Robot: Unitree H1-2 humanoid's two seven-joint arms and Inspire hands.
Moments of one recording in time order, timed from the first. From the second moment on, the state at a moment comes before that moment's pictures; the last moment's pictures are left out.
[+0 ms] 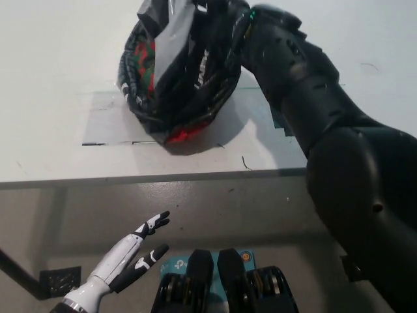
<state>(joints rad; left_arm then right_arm) -0.09 0.30 -0.17 0.08 0.27 -0.21 -0.23 -1.55 0.07 -0.54 1.40 0.32 0.29 -0.05</state>
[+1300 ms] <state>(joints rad) -0.09 0.31 -0.19 0.08 0.27 -0.21 -0.23 -1.66 0.05 -0.74 1.07 0.59 0.44 -0.10</state>
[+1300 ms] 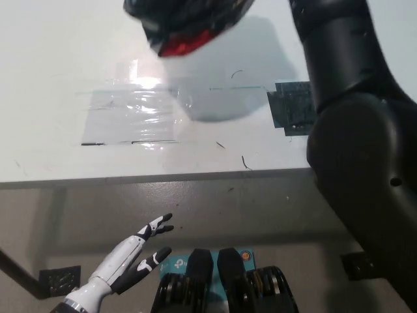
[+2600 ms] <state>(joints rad) -0.09 0.31 -0.24 0.09 0.27 -0.21 -0.23 -1.57 0.11 -0.58 1.15 0.69 0.46 -0.17</state>
